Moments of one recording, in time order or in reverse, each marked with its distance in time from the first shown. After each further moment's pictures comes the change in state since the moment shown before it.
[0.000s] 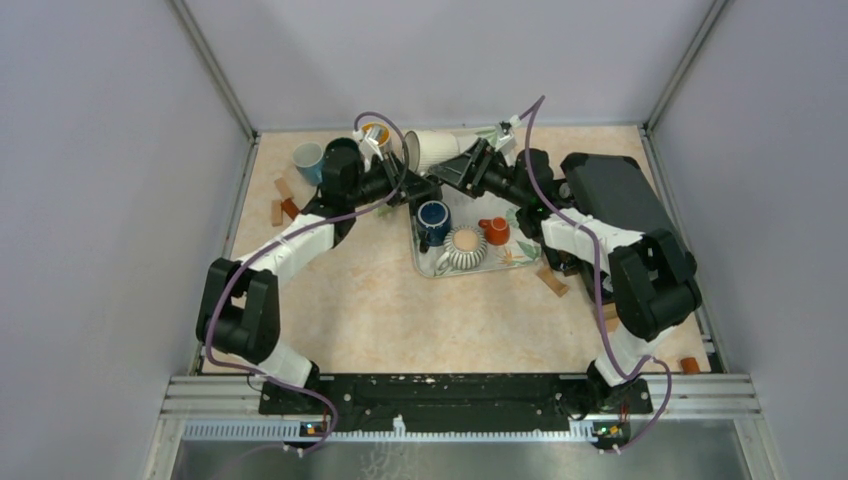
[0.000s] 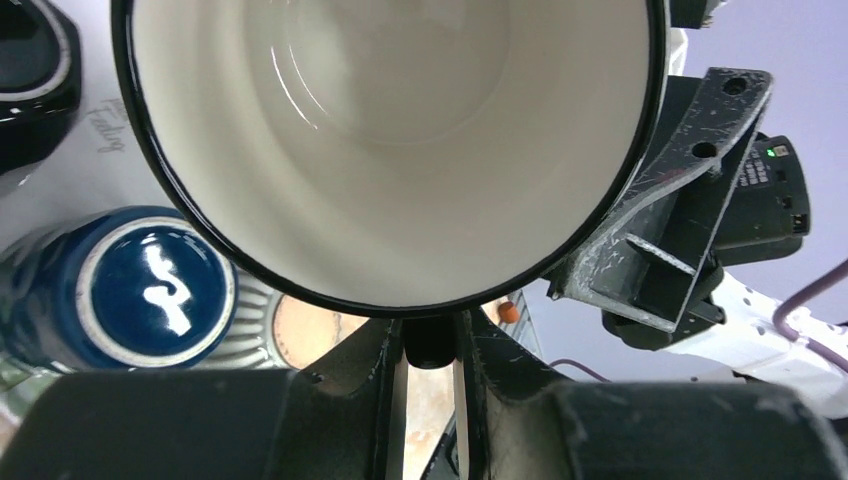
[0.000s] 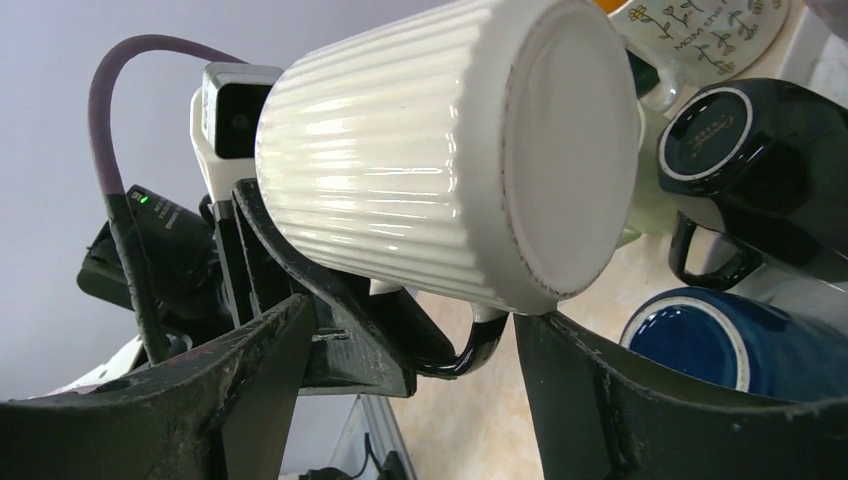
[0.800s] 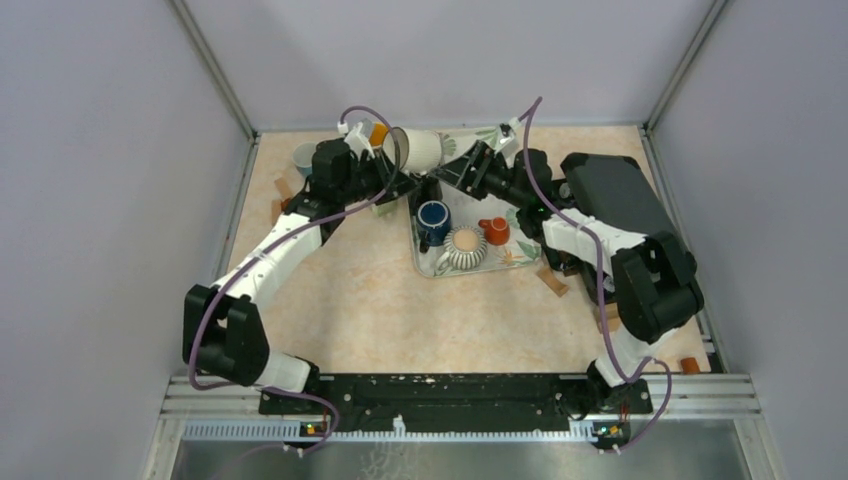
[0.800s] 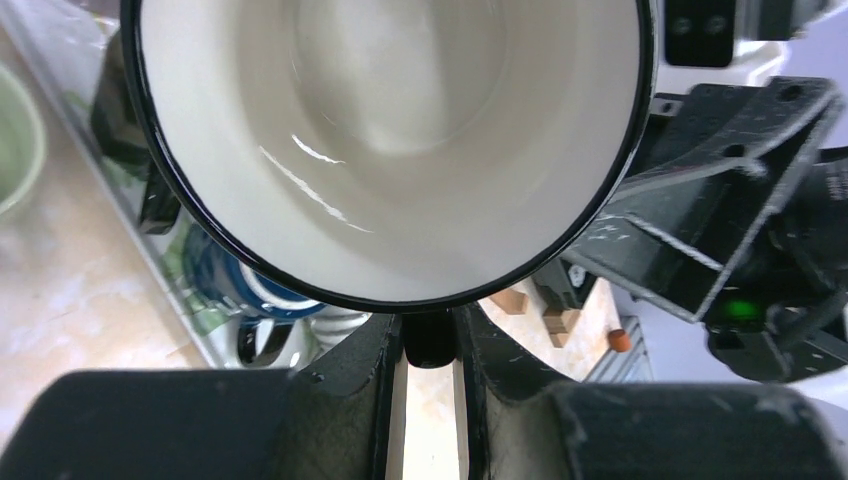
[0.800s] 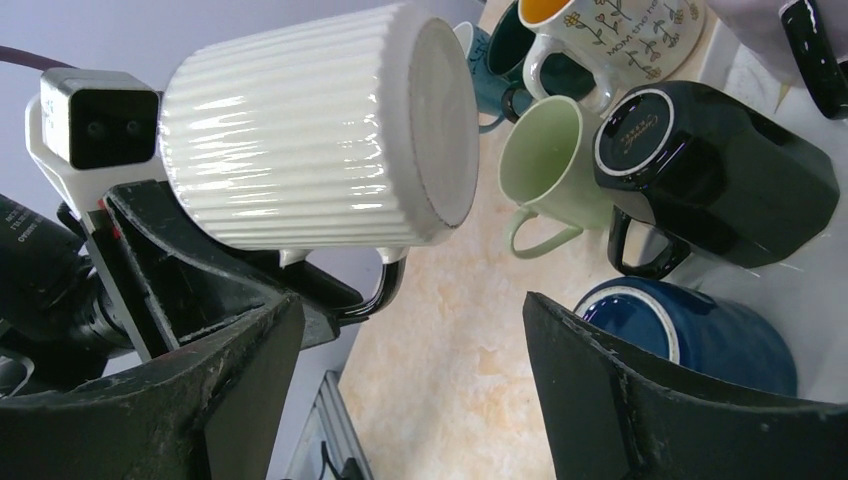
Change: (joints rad) left arm 0.001 -0.119 0.090 -0.372 -0.206 0.249; right arm 0.003 -0.008 0.000 -0.090 0.063 -0.098
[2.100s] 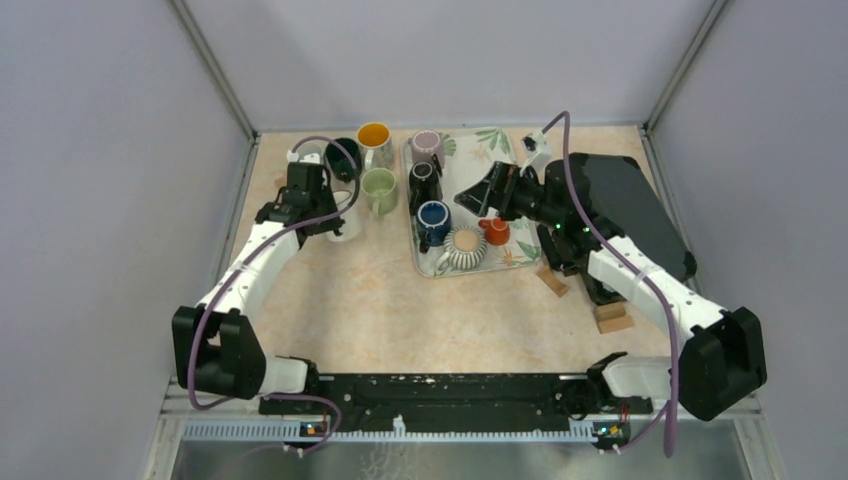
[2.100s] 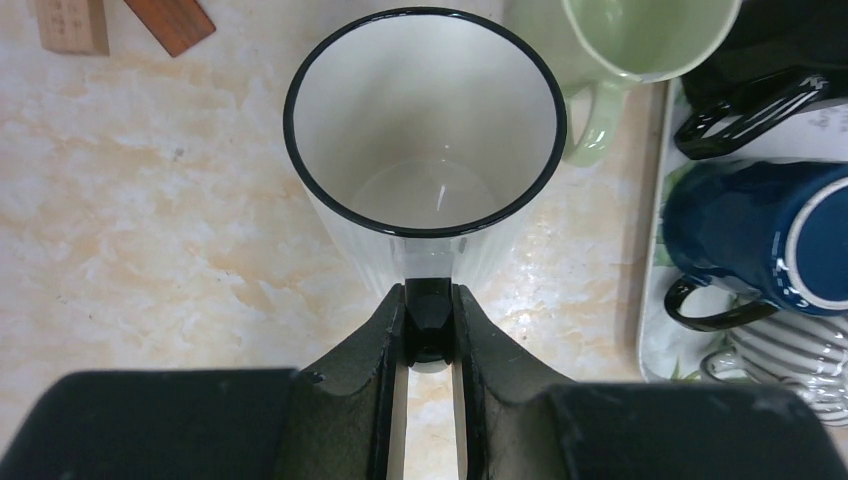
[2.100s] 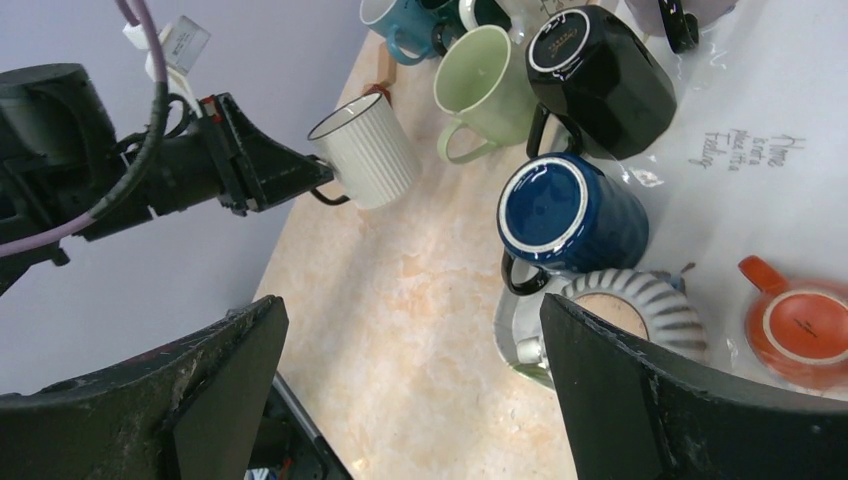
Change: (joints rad) left arm 0.171 -0.098 -0.048 -0.501 -0.588 0.319; right arm 0.011 -0.423 -0.093 -0.506 0.101 -0.300
